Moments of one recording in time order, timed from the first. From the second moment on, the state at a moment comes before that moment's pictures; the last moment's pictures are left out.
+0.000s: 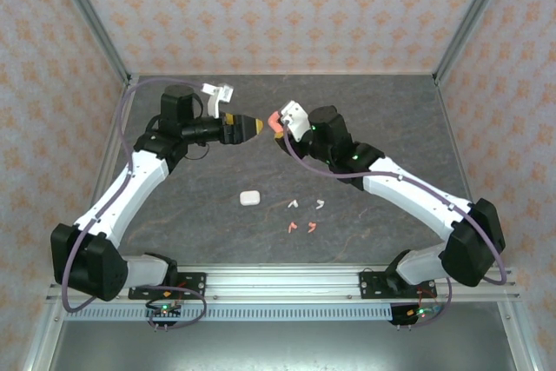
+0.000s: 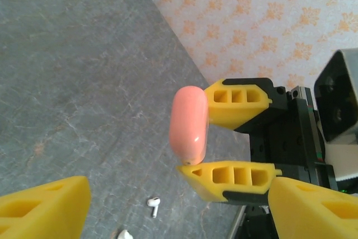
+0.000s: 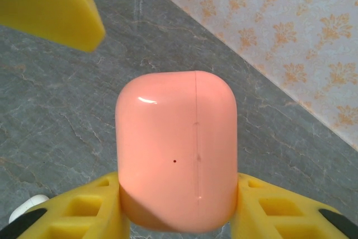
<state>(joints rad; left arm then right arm) -0.24 1.31 1.11 -0.26 0.79 -0.44 0.74 1.38 1.12 -0.18 0.01 -0.25</state>
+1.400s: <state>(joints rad) -0.33 1.45 1.18 -0.23 0.90 -0.44 0.72 1.35 1.13 -0.23 -0.11 -0.25</state>
